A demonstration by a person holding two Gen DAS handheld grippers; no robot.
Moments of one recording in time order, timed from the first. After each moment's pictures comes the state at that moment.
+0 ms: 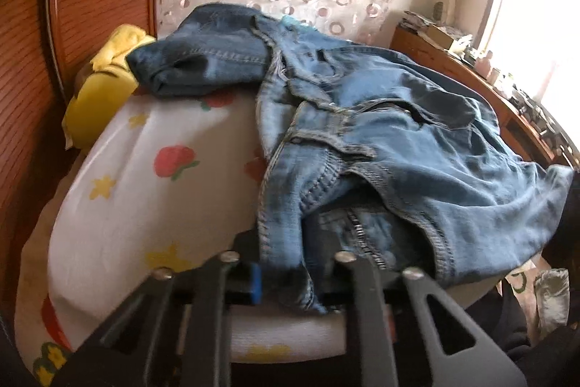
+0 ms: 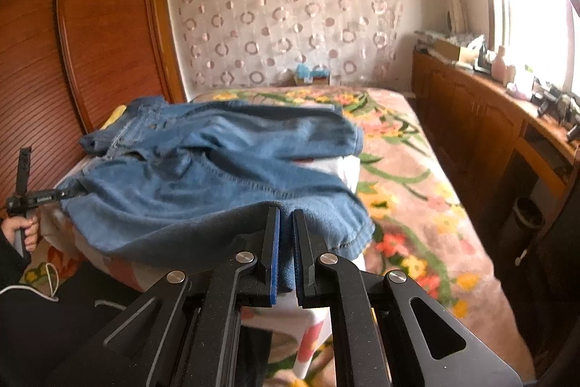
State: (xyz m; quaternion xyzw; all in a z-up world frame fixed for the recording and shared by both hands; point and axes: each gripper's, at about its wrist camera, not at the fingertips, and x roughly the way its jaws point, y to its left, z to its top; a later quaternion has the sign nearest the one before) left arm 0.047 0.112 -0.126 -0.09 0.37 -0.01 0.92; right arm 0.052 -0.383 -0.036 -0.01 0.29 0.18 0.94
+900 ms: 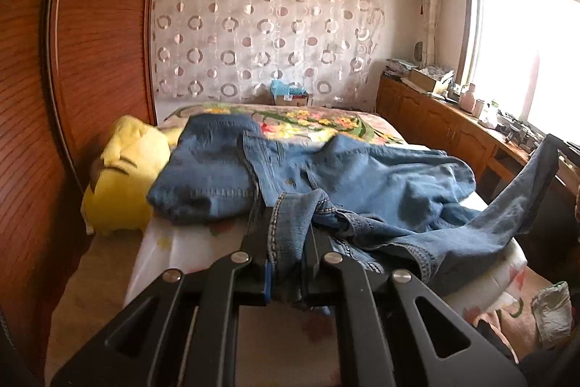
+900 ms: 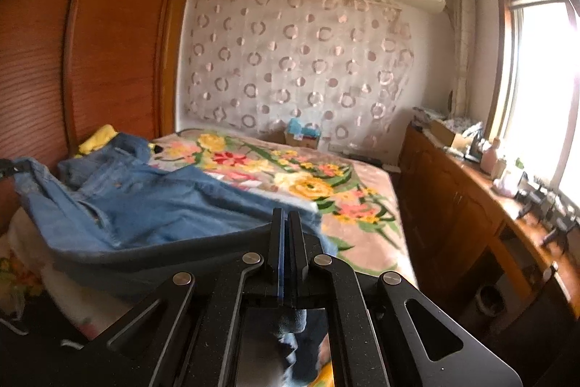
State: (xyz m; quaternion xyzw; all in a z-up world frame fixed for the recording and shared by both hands) left arm 0.053 0.118 -0.010 -0.05 0.26 -0.01 0.96; right arm 0.130 -0.349 0.053 -0.11 0.19 0.17 0.96
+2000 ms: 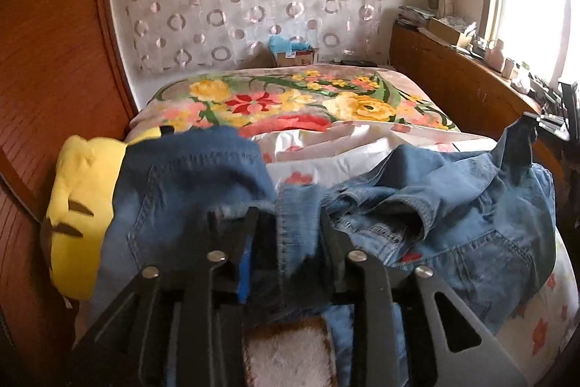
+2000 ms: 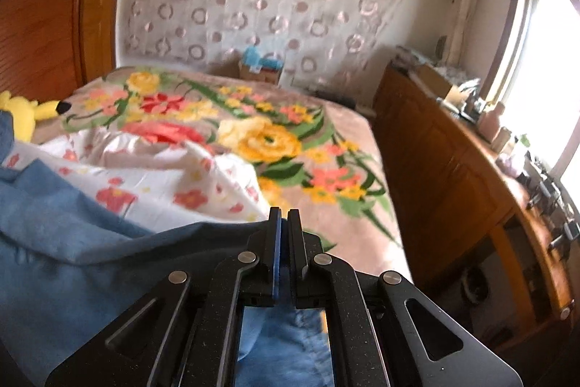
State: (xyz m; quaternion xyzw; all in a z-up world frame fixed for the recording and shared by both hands) left arm 0.300 0.130 -0.052 -0.01 0.36 -0.01 0.93; right arm 0.438 -0.285 -0.055 -0.15 0.33 0.07 0.93
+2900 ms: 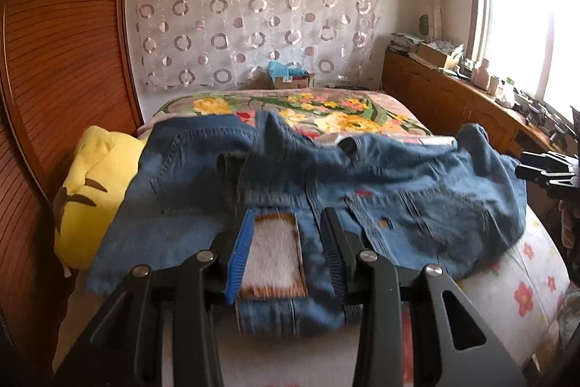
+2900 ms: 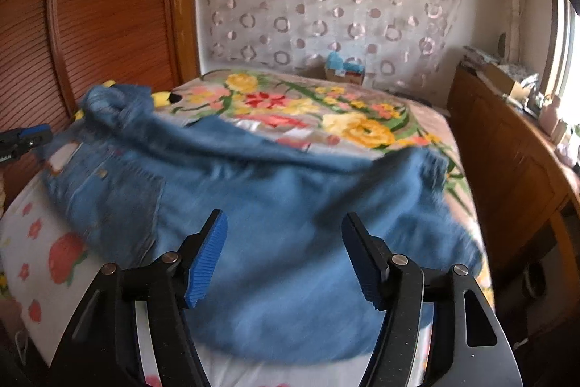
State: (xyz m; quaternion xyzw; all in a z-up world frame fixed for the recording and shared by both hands) left arm 0.197 0.117 -0.049 -0.02 0.31 -0.02 0.95; right arm 0.273 -0.225 -0.047 -0.09 0.34 0.23 0.91
